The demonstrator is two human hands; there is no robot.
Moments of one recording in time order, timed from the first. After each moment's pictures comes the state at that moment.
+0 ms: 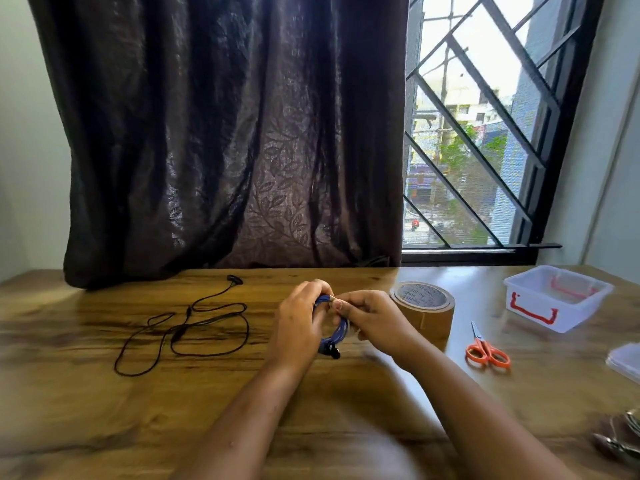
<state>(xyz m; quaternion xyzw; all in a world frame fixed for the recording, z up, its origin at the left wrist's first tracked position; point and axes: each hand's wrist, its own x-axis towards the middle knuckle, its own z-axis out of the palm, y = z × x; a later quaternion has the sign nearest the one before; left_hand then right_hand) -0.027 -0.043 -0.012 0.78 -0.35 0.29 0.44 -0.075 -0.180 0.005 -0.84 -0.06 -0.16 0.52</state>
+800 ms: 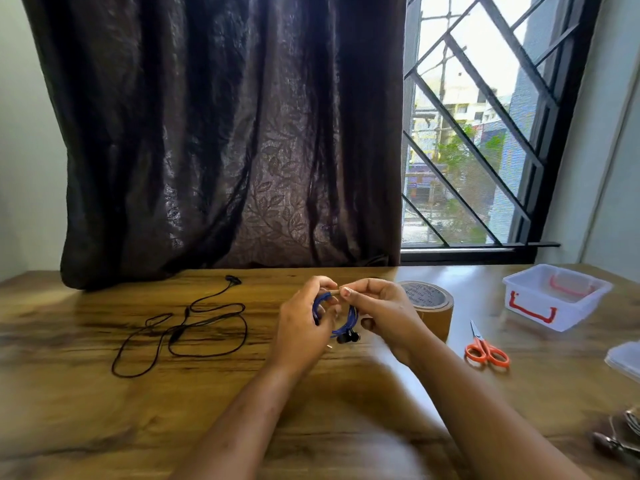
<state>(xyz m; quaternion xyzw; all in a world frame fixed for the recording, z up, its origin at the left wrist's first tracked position) -0.033 -0.045 -0.013 0.78 -0.33 0.20 0.49 -0.077 -0.185 0.009 -0.70 -0.01 -0.17 0.69</state>
